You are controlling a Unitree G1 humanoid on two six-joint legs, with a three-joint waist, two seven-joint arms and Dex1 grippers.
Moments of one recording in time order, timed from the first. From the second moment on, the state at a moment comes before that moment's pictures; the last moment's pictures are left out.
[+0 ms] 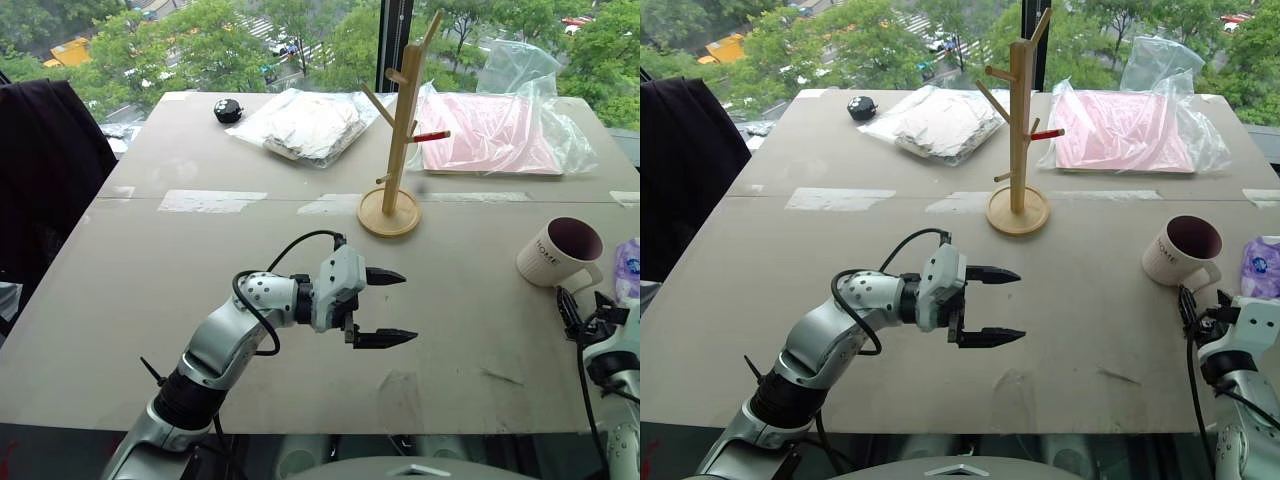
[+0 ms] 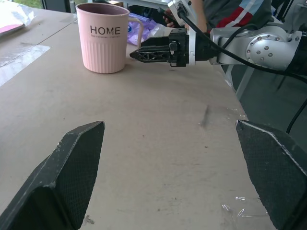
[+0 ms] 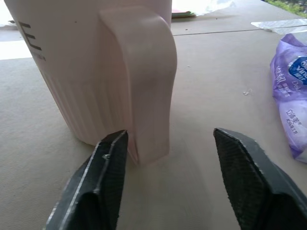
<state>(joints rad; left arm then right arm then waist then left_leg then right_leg) -0.30 0.50 -0.31 -0.39 -0.45 0.47 -1.00 0.24 -0.30 -0.47 -0.15 0.42 0.12 0.34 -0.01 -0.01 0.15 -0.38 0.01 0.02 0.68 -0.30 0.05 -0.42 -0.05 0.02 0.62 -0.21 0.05</state>
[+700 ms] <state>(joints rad) -0.23 0.42 -0.24 -0.45 -0.50 0.45 -0.88 0.09 -0.52 -0.36 -0.11 0.40 0.20 0.51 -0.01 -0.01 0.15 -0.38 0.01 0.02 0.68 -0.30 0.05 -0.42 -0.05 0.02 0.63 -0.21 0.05</state>
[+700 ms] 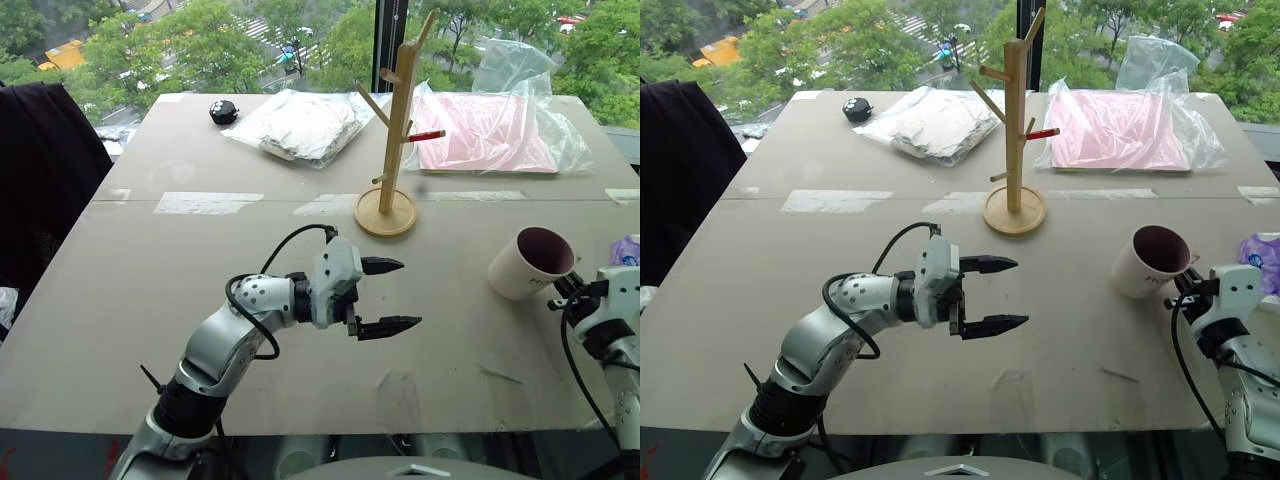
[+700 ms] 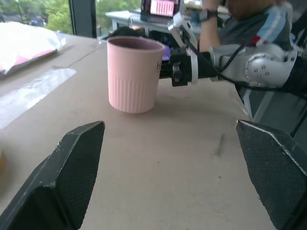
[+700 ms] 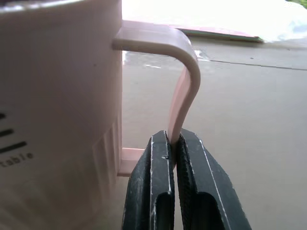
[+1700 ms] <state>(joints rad) 0.07 0.12 -0.14 -0.53 -0.36 -0.02 -0.50 -1.19 -0.72 0.14 0.84 0.08 -0.25 1.35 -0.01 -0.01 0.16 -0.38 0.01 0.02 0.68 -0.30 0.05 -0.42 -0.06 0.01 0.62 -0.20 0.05</state>
